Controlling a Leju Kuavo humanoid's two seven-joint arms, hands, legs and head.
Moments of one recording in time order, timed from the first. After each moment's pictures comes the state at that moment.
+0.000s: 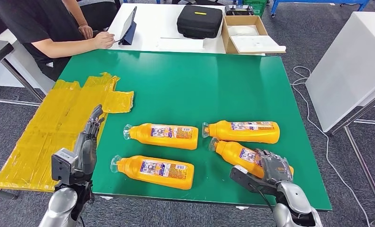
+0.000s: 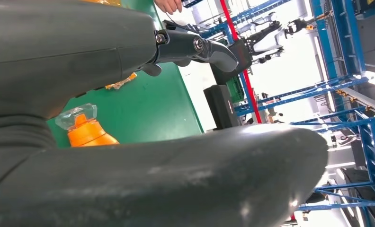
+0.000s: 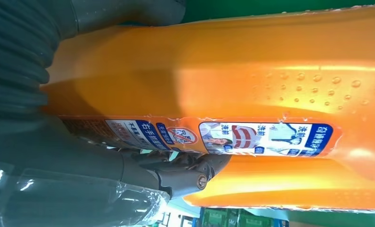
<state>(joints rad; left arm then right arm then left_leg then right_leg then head) -0.07 0.04 -0.05 -1.48 -0.12 -0.05 -0.50 -0.02 -0.09 0.11 -1.30 1.30 0.20 -0.01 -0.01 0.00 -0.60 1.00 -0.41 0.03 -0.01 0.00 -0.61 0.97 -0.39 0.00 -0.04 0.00</state>
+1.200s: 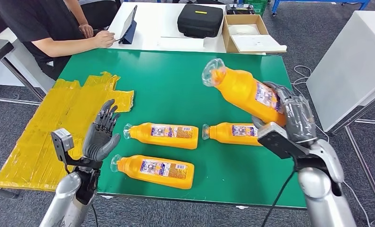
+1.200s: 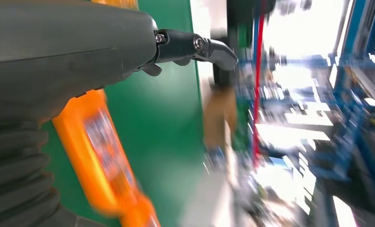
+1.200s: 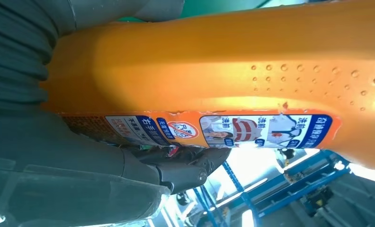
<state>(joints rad) -0.23 -0.02 -0.02 -1.26 0.22 -0.34 -0.45 -0.26 -0.20 0.19 -1.63 0.71 0.08 -0.20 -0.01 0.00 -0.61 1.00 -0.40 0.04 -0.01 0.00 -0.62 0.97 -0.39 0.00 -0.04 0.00</state>
